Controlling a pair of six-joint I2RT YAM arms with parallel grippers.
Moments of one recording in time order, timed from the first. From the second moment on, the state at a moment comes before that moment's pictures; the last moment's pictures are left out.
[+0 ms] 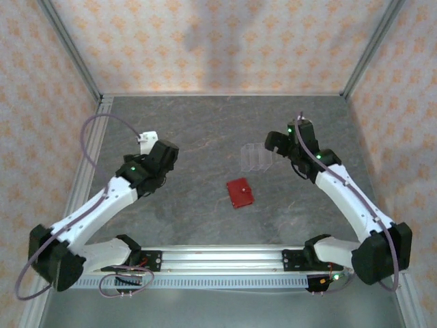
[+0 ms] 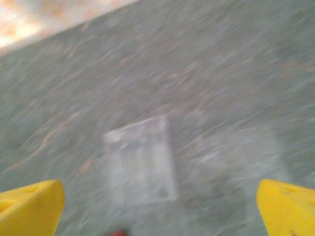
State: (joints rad) left arm -0.49 1.16 0.91 -0.70 -0.79 -0.52; right arm 0.33 1.18 0.99 -0.53 0.22 0.52
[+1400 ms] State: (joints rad) left arm -0.08 1.50 0.39 0.65 -0.47 -0.12; right arm 0.02 1.54 0.37 0.76 0.20 0.17
